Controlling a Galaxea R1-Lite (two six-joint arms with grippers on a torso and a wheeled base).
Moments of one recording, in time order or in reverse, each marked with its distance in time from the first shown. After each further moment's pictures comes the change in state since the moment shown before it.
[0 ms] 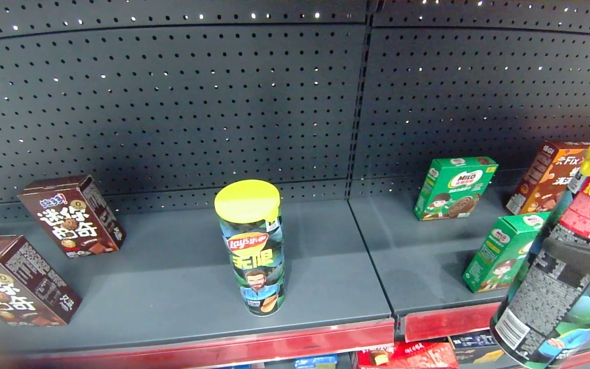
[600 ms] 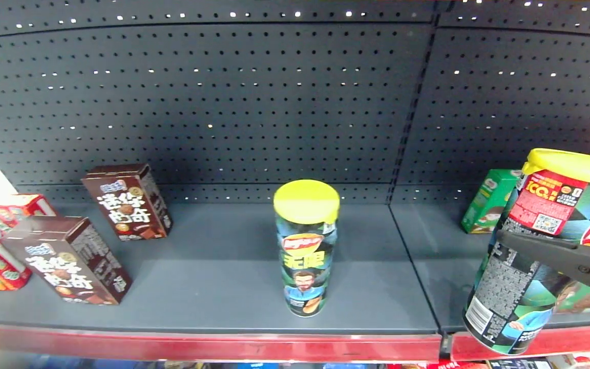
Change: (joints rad) left arm 0.000 0.000 0.000 0.000 0.000 0.000; right arm -0.003 0.108 0.009 -0.092 0.017 0.011
